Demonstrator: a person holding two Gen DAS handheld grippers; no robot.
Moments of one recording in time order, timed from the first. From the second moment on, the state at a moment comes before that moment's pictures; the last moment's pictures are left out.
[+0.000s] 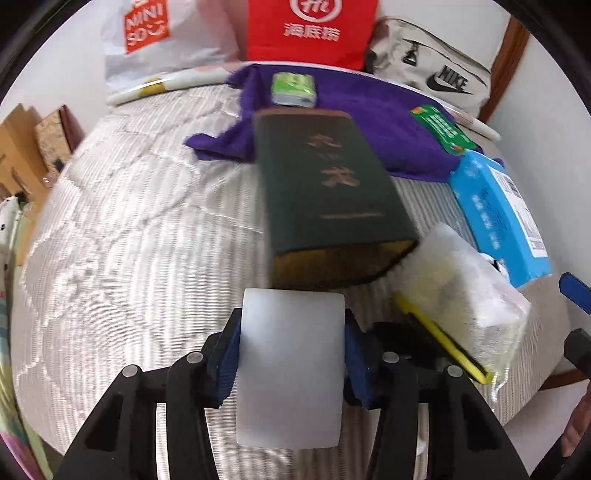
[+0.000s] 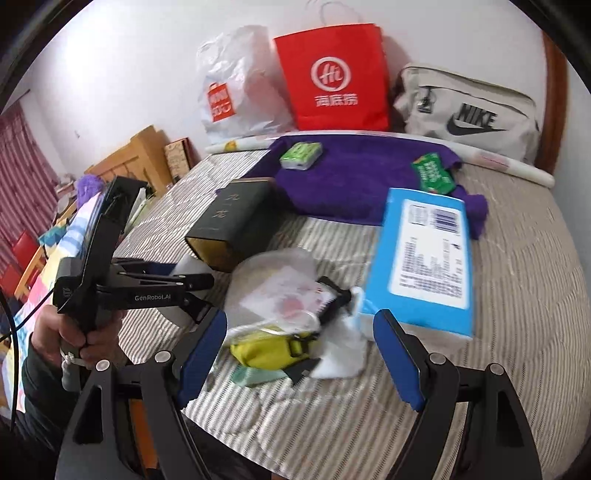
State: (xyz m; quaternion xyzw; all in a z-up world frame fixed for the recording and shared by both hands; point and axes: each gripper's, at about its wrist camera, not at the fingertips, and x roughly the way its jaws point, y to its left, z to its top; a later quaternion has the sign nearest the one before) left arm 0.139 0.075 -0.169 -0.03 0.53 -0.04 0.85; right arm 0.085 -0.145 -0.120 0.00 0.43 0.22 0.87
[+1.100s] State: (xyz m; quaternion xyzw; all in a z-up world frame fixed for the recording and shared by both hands) left arm 0.141 0.112 -0.185 -0.08 0.54 -0.08 0.83; right arm 0.085 -0.123 -0.128 -0.06 0.44 0.22 0.87
